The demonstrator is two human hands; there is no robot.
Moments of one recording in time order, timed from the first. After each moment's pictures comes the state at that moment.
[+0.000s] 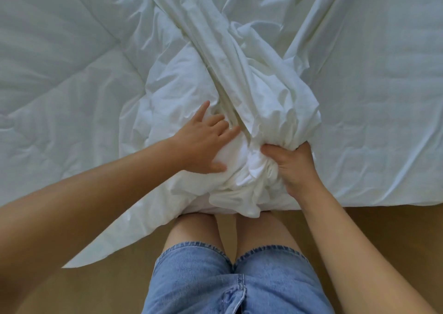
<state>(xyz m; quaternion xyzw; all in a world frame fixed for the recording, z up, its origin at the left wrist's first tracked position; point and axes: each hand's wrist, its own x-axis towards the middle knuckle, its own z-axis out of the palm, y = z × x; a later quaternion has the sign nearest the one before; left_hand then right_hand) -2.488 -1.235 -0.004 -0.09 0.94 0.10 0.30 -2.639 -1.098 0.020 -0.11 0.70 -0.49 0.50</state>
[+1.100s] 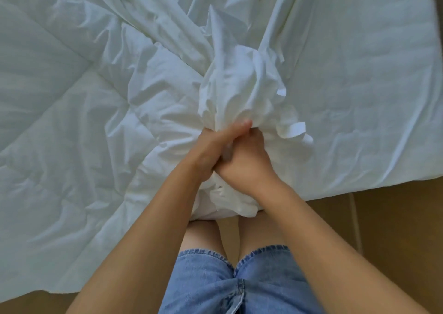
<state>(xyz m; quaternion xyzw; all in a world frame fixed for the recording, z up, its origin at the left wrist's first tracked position) -2.549 -1.196 0.025 -0.49 0.36 0.79 -0.03 -2.606 -1.133 0.026 -0.36 0.82 -0.19 0.41</state>
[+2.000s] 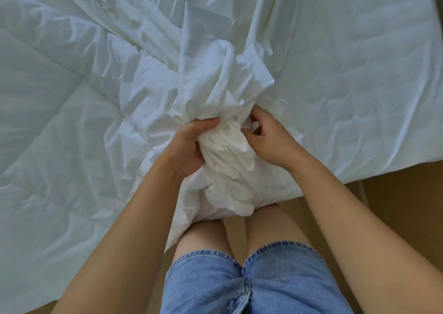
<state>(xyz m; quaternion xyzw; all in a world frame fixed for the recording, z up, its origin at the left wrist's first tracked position) -2.538 -1.218 0.013 -0.41 0.26 0.87 -0.04 -2.675 -1.112 0.011 -0.31 0.74 -0.33 0.50</state>
